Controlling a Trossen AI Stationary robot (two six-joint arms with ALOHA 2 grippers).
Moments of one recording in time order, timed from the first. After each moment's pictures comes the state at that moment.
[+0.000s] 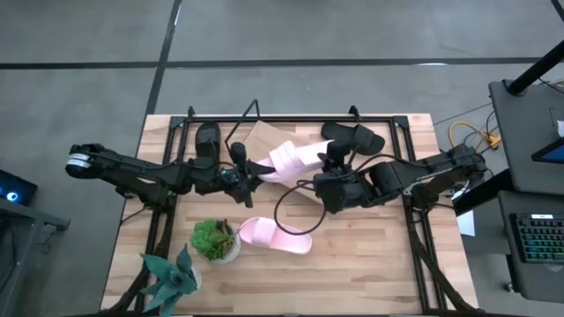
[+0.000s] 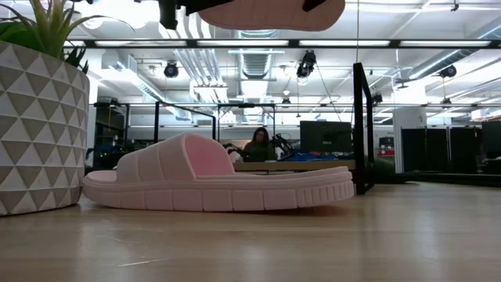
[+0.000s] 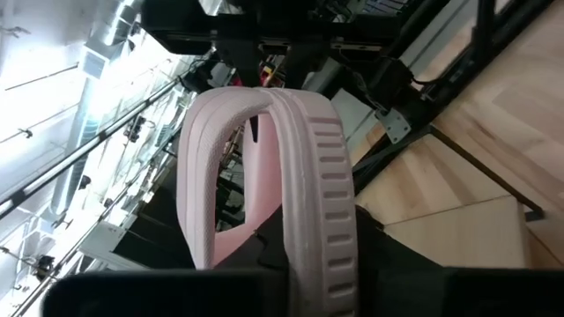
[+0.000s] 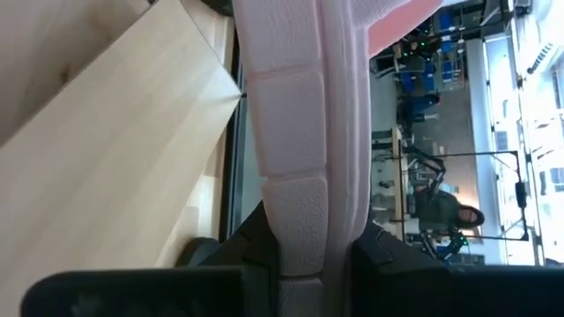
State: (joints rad) left arm -0.12 1.16 0.78 0.39 -0.32 0.98; right arm 0.30 1.56 1.60 -1.05 1.01 -0.36
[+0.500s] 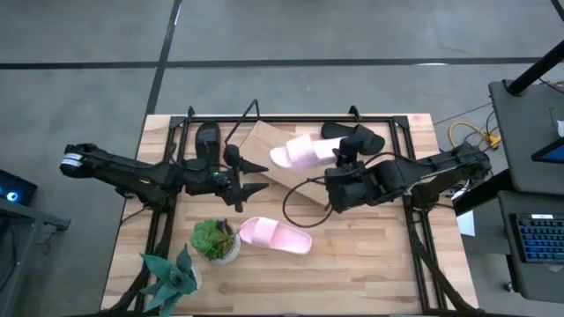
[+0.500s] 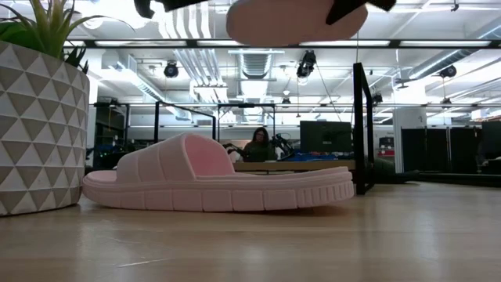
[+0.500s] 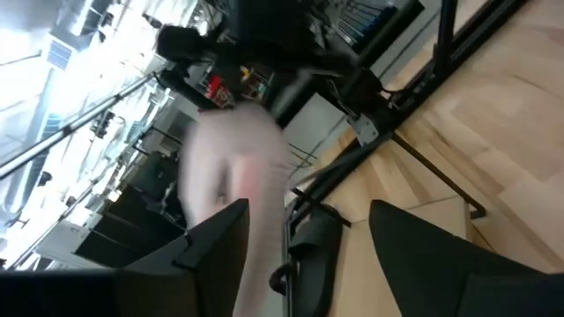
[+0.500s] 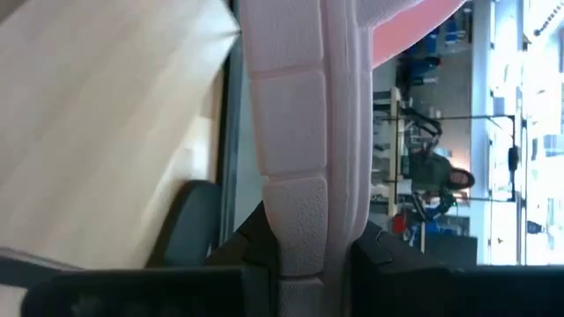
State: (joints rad) left arm -0.16 1.06 0.78 0.24 -0.31 0.90; right arm 0.30 1.52 1.53 -1.25 1.05 -0.19
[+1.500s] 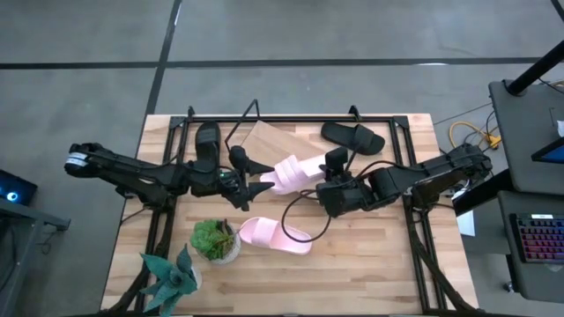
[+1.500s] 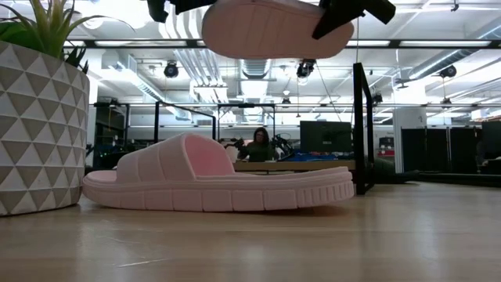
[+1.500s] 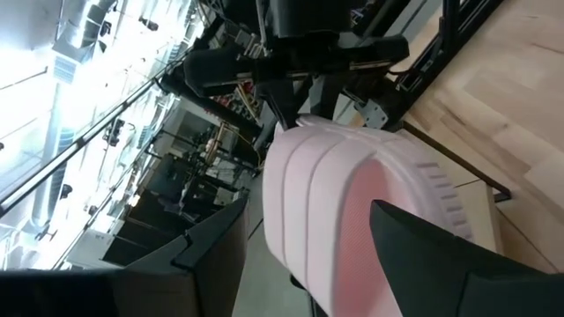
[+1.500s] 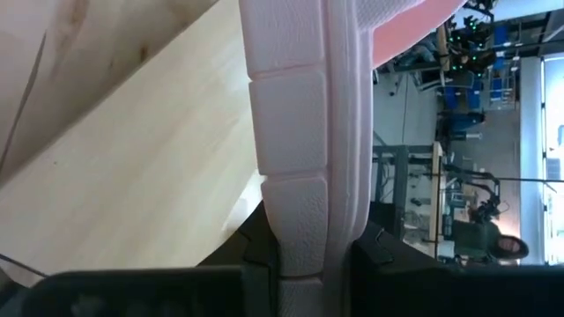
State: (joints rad) left arm -0.16 1.14 0.84 0.24 -0.35 1.00; right arm 0.30 1.51 1.40 -0.95 0.88 -0.38
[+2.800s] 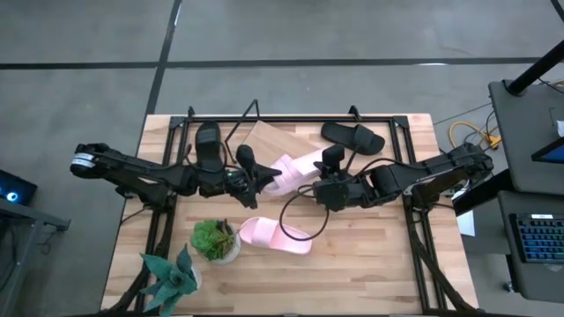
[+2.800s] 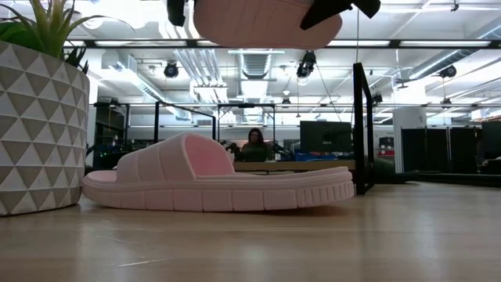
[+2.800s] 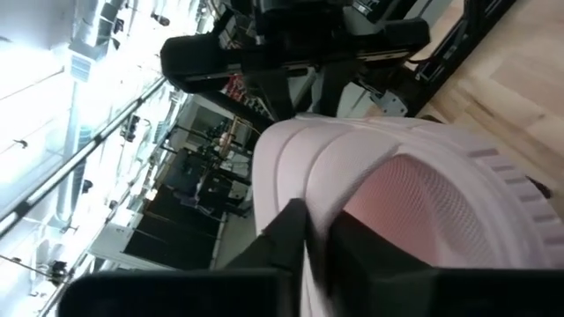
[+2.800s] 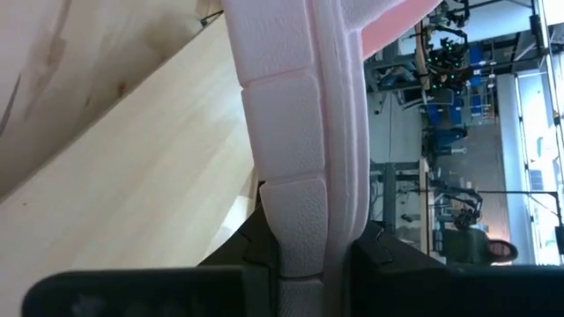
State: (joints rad) left arm -0.13 1.24 0.88 0.32 -0.38 1.05; right arm 0.30 1.50 1.40 -0.79 0.87 -0.50
